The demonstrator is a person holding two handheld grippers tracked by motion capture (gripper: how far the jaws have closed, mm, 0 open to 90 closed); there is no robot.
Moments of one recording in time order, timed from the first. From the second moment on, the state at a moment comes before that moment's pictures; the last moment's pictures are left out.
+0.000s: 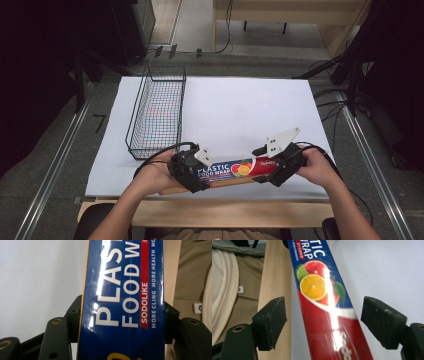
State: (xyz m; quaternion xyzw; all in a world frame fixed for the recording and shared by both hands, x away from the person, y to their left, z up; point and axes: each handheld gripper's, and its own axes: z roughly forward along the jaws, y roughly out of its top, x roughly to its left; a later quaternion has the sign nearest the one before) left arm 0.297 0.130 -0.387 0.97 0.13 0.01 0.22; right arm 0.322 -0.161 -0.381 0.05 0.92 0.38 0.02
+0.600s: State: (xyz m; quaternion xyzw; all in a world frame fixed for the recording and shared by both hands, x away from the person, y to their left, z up) left arm 0.305 0.149 -0.375 0.96 0.19 0.02 0.22; right arm 0.334 -0.206 -0.376 0.11 0.91 0.40 0.07
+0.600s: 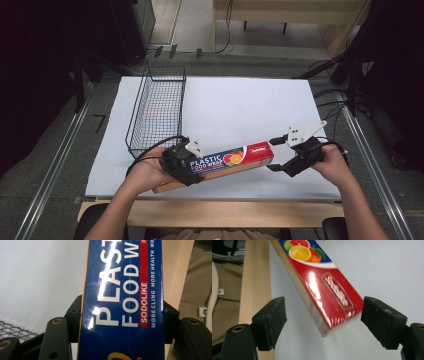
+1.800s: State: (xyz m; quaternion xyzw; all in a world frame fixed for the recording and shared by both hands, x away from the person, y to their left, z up) left arm 0.347 0.187 -0.334 0.90 0.33 0.07 0.26; right arm 0.358 -0.187 -0.434 0.23 0.89 0.37 0.15
